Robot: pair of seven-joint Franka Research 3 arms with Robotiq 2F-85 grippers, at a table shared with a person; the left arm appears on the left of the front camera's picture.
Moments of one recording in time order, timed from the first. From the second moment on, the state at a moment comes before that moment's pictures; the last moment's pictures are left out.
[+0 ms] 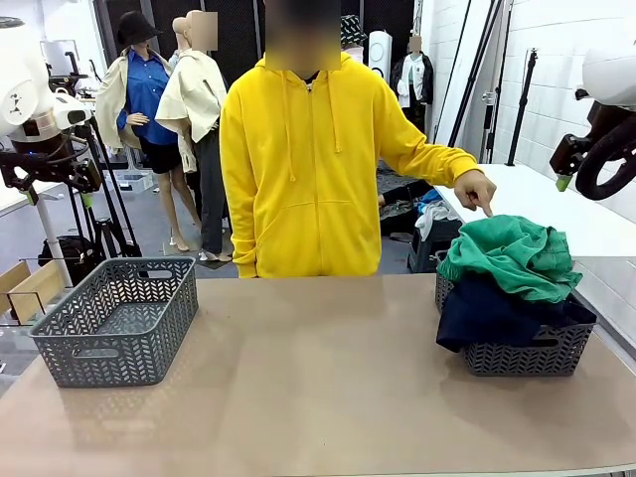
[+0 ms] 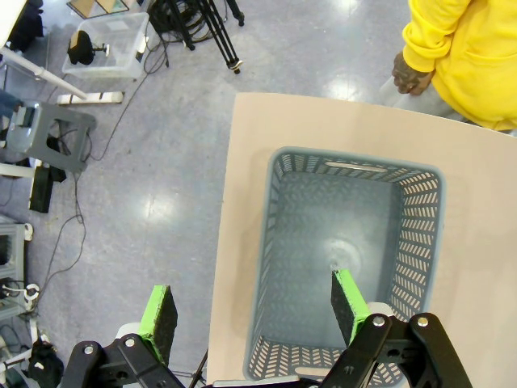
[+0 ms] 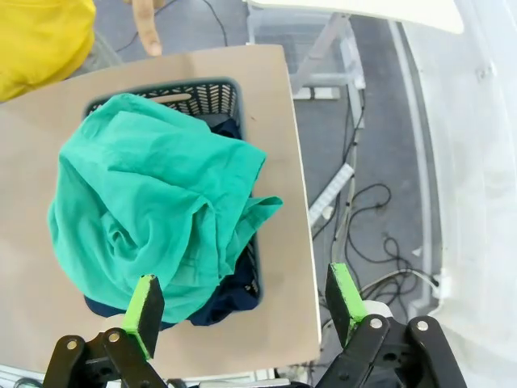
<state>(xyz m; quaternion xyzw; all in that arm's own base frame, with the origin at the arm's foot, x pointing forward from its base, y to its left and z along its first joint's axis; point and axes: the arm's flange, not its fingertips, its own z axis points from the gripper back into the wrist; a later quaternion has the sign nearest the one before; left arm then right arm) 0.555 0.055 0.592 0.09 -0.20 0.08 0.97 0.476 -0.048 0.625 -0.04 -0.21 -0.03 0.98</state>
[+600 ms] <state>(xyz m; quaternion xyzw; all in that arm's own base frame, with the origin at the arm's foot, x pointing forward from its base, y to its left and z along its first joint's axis) 0.554 -0.014 0.626 0.06 -0.27 0.02 0.96 0.485 -0.012 0.650 -0.04 -0.24 0.01 0.97</state>
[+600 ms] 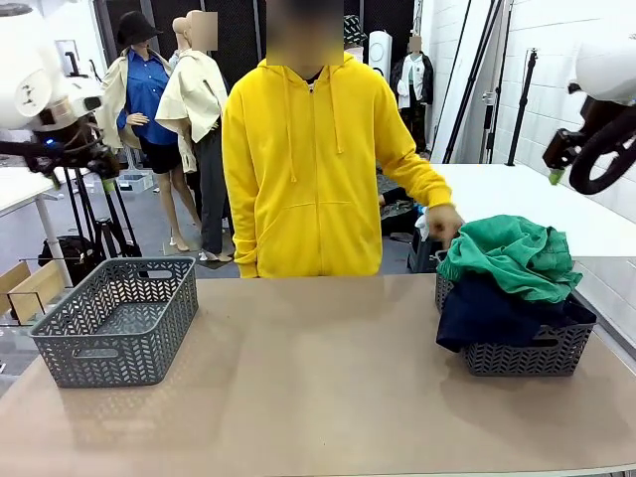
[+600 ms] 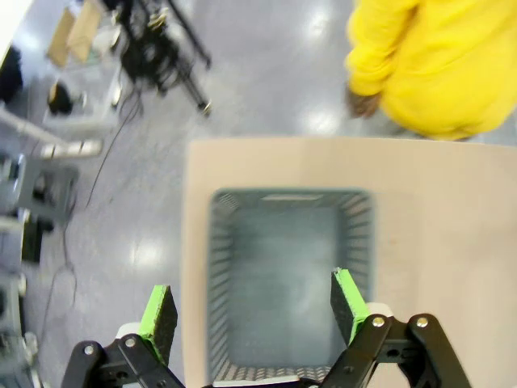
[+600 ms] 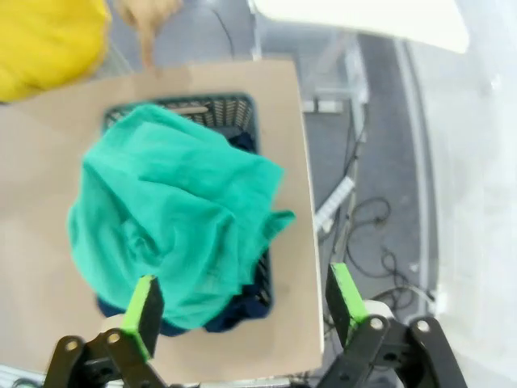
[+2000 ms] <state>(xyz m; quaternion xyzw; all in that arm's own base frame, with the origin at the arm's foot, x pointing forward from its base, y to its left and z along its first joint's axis) 0.465 -0.175 0.544 -0.02 -0.24 -0.11 0.96 0.538 0.252 0.566 0.06 -0.17 0.20 0.96</state>
